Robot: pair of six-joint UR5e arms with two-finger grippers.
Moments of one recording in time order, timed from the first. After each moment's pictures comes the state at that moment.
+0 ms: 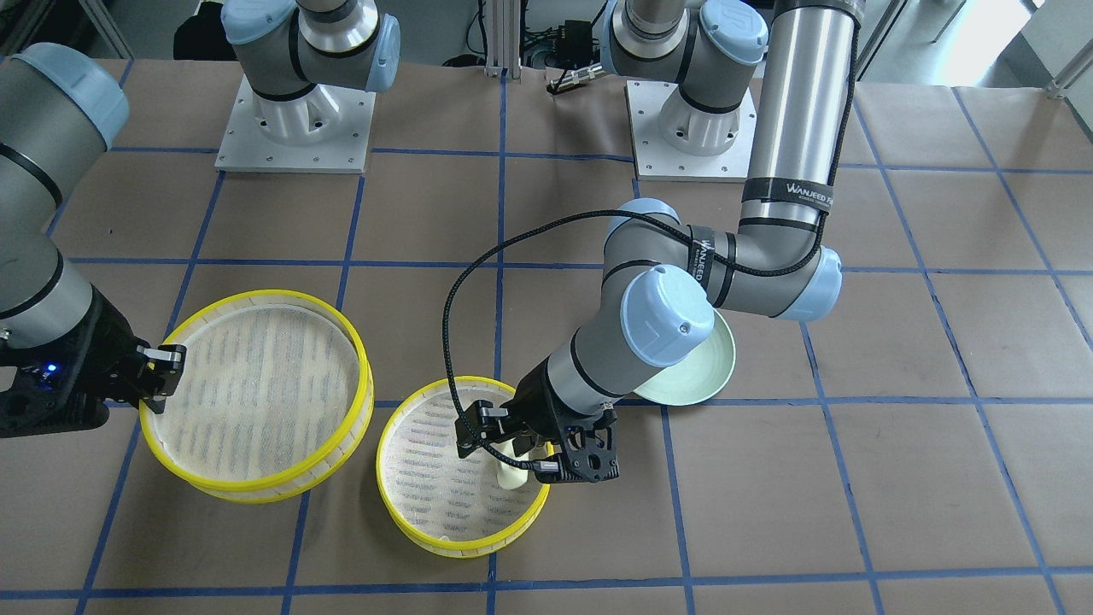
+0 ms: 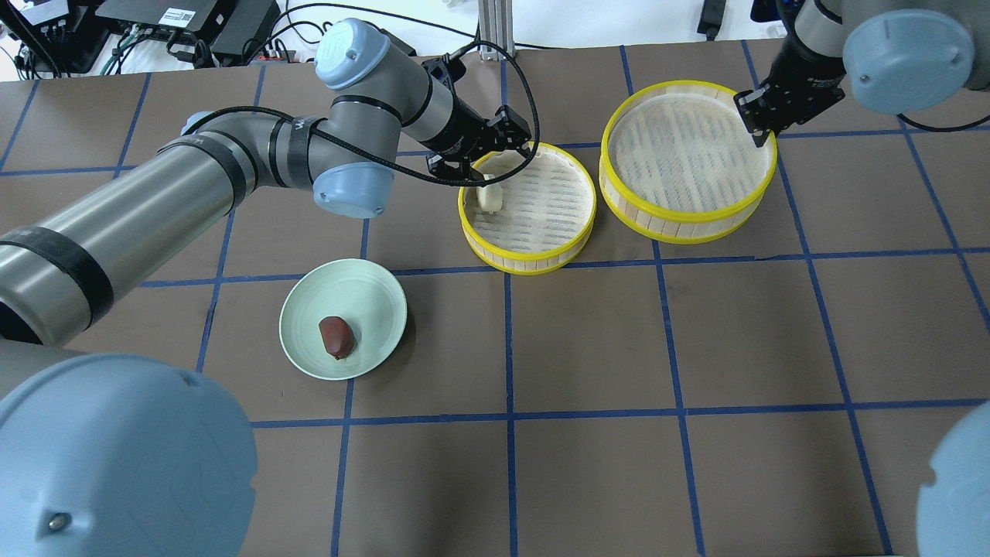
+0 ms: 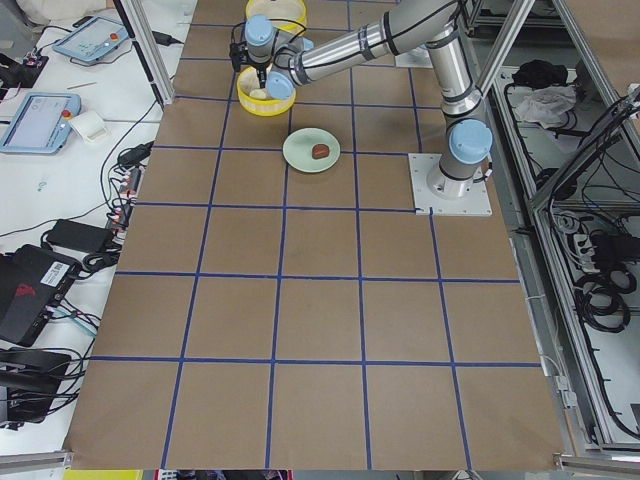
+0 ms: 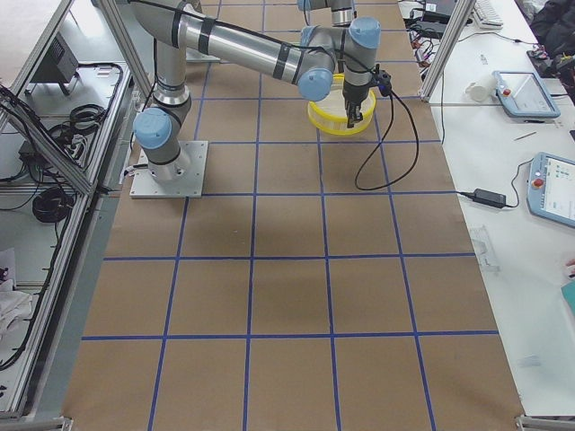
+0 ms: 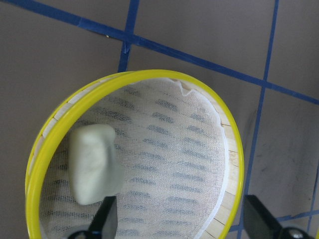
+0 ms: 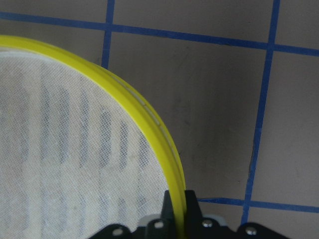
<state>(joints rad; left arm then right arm) -1.75 -2.11 -1.56 -0.78 1.08 -0.44 1.39 -1.28 1.54 -1.89 -1.57 -0.30</state>
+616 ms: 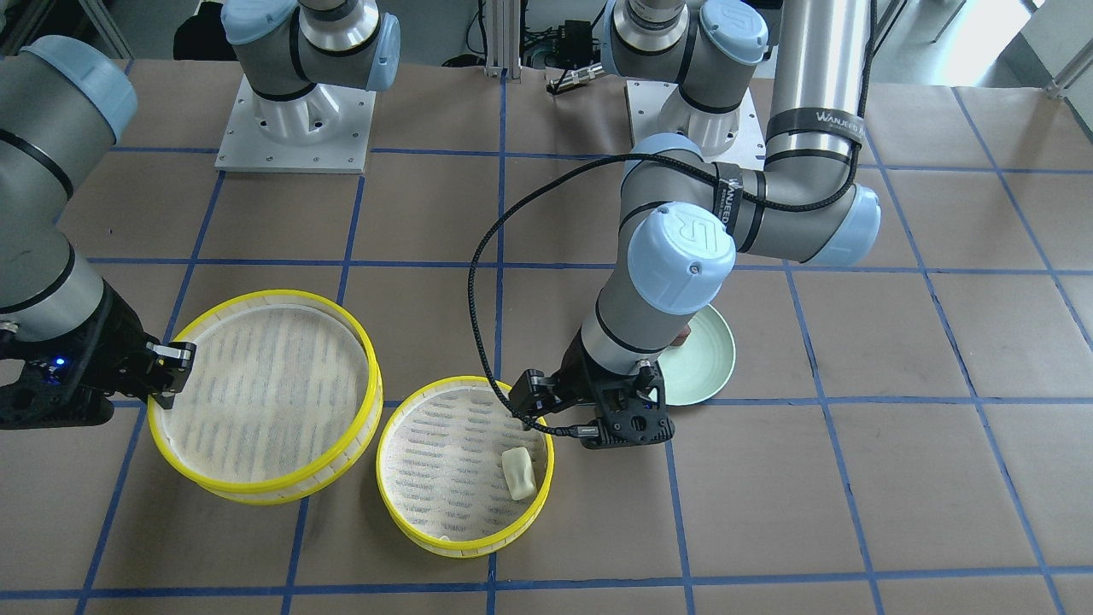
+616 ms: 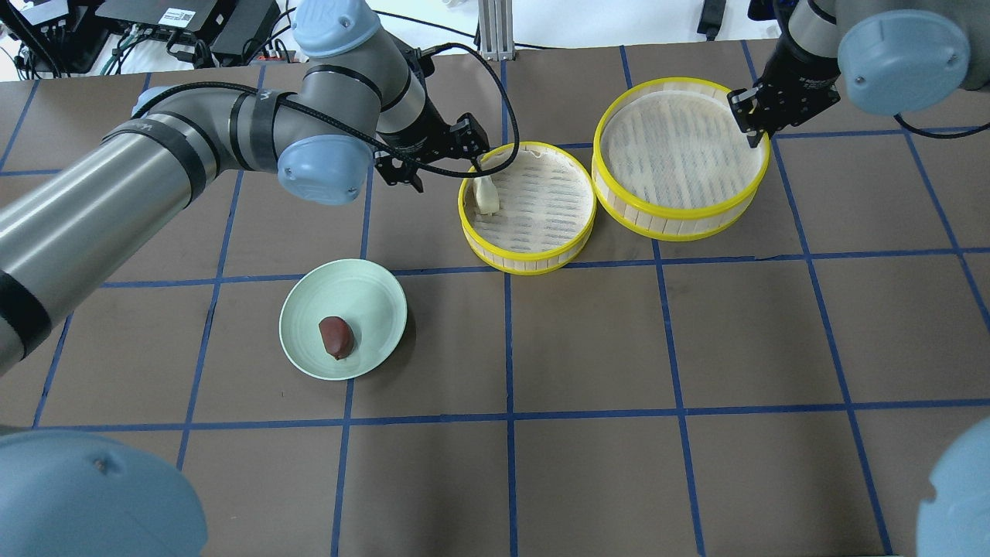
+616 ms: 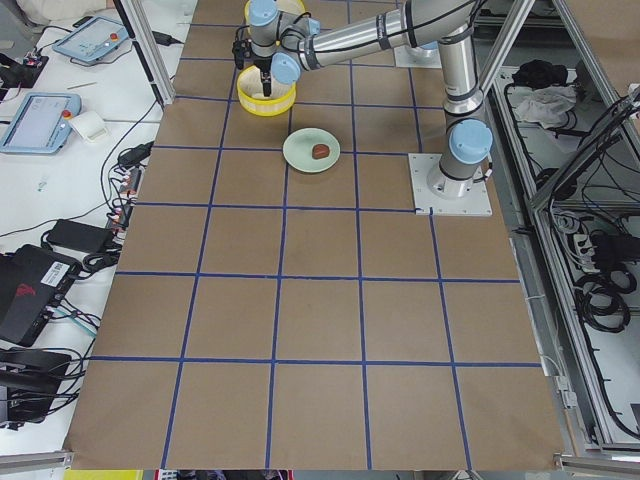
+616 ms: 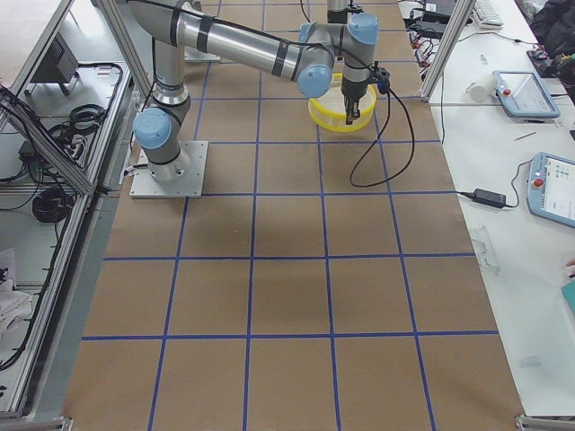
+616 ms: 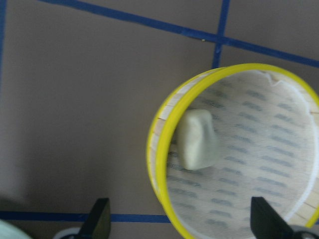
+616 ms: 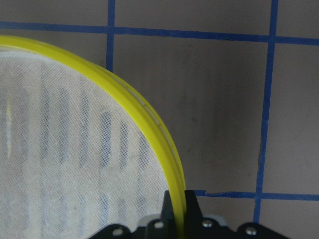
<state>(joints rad) -1.74 -2.00 -1.57 -1.00 1.37 -0.35 1.41 -1.29 1.54 -1.89 -1.57 -0.22</state>
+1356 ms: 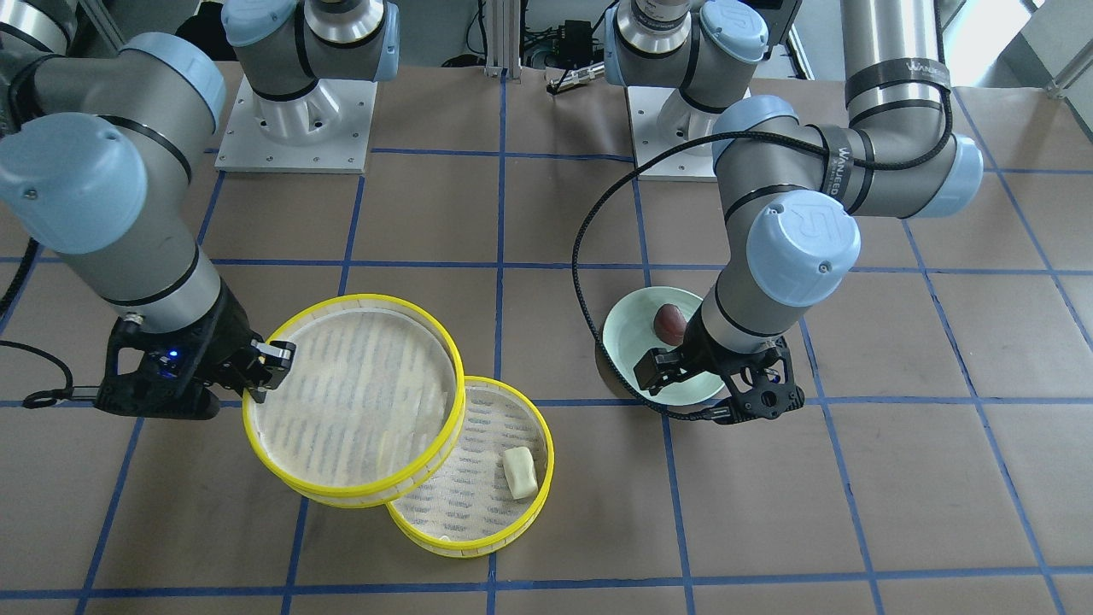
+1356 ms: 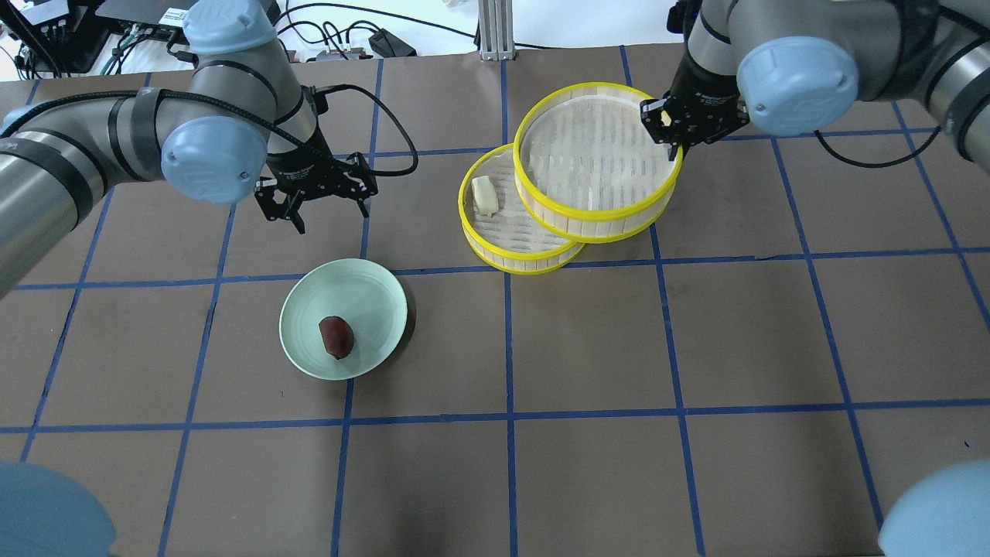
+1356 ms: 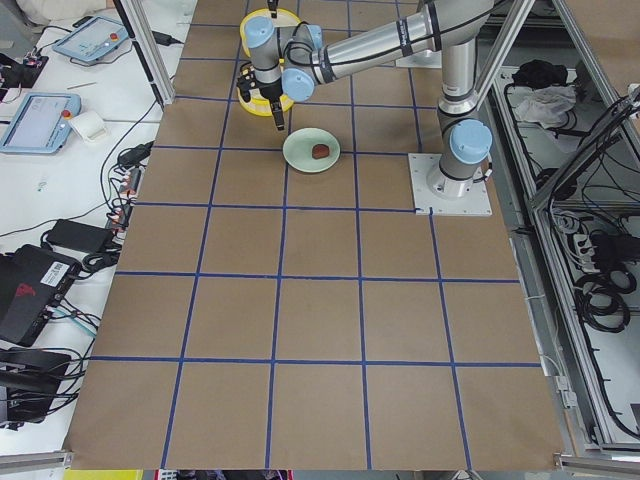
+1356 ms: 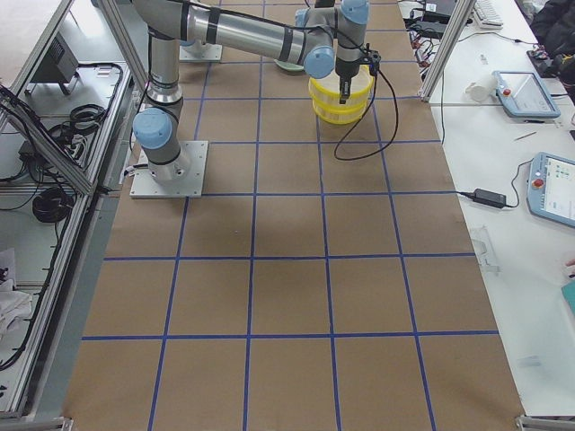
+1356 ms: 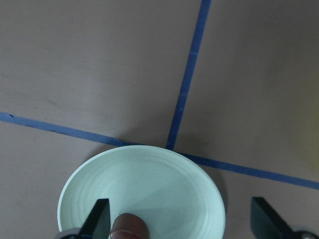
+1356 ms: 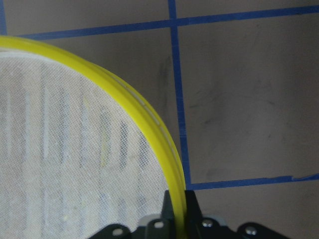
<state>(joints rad) -1.56 -1.90 -1.66 -1.25 1.55 -0.24 1.57 -1.27 1.55 -1.91 -1.55 0.08</state>
